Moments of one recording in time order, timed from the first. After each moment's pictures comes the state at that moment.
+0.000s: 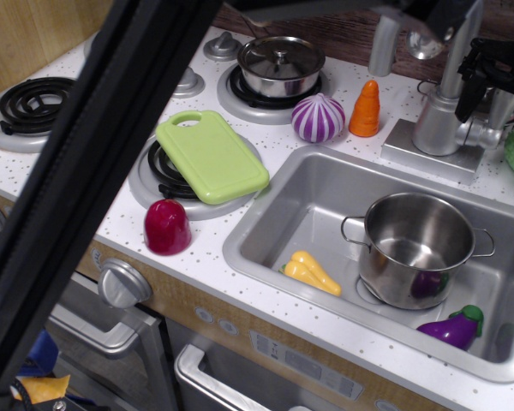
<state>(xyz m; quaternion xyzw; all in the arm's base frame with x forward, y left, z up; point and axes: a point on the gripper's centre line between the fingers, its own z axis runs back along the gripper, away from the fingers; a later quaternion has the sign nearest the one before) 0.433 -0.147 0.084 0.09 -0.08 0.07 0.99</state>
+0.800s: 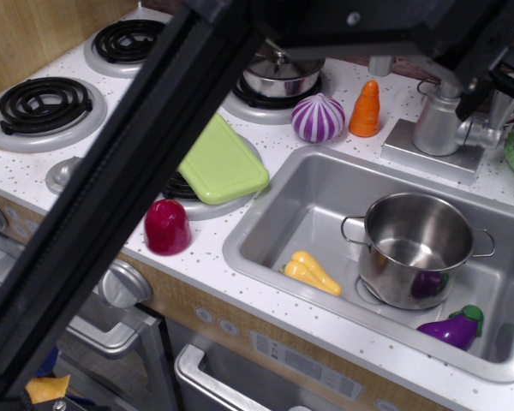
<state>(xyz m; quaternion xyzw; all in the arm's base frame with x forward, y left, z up) 0.445 -0.148 0.076 0.17 -0.12 0.07 0.98</state>
